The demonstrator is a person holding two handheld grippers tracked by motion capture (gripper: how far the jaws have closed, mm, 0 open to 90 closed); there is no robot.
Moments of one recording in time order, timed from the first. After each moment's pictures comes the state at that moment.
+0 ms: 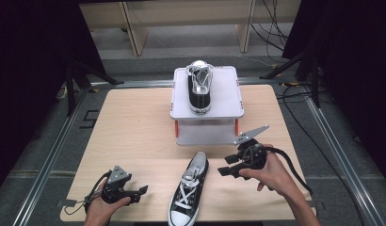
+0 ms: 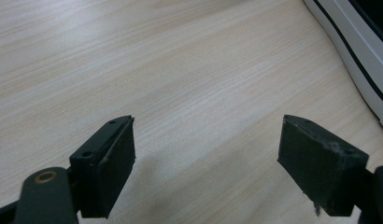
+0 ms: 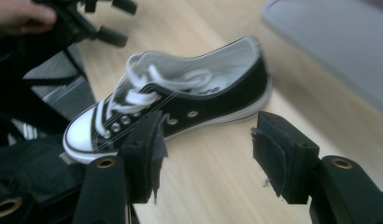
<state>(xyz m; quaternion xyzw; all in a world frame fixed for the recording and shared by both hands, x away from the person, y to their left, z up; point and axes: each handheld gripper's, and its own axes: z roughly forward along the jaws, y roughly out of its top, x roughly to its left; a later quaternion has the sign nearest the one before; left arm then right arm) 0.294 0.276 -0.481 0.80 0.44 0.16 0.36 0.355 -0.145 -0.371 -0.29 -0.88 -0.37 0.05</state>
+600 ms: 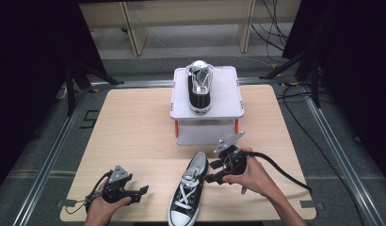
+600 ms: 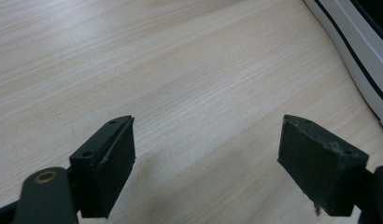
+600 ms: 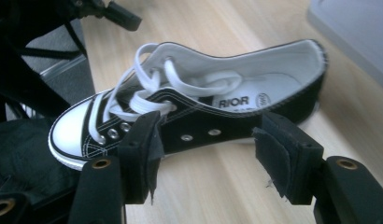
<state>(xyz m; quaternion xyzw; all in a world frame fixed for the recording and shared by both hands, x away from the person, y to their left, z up) 0.295 0.274 -0.481 0.80 0.44 0.16 0.36 0.359 -0.101 -0.398 -0.23 -0.91 -0.35 0.05</state>
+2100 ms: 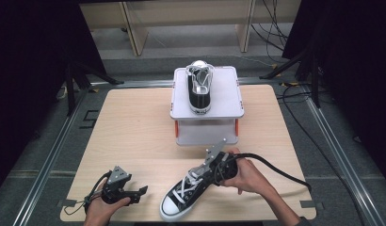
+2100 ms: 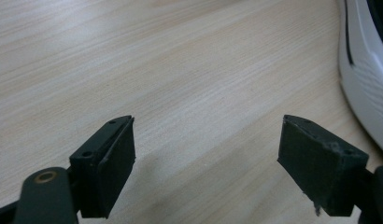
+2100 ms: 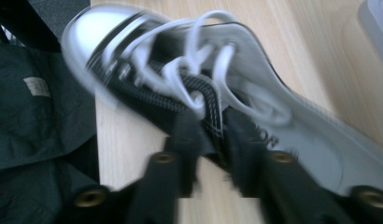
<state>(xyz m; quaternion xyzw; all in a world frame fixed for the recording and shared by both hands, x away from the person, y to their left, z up) 0.293 0.276 -0.481 0.80 0.44 0.16 0.37 0.355 -0.084 -0.408 -0.11 -0.95 -0.29 0.02</state>
